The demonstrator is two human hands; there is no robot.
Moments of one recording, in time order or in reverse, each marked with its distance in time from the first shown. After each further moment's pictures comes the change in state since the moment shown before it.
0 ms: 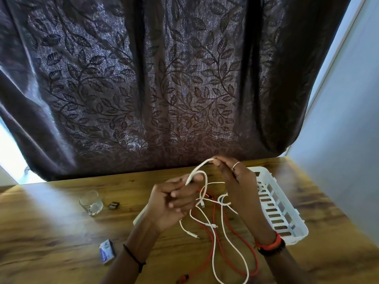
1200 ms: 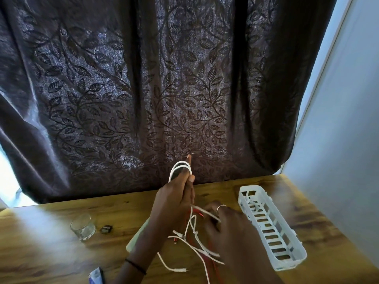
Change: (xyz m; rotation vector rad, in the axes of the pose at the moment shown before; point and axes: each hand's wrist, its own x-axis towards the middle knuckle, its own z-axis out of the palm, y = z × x) left_hand 0.034 0.008 0.015 1.840 0.661 0.435; right_hand -0.038 -0.051 -0.022 -0.494 -0.358 0.109
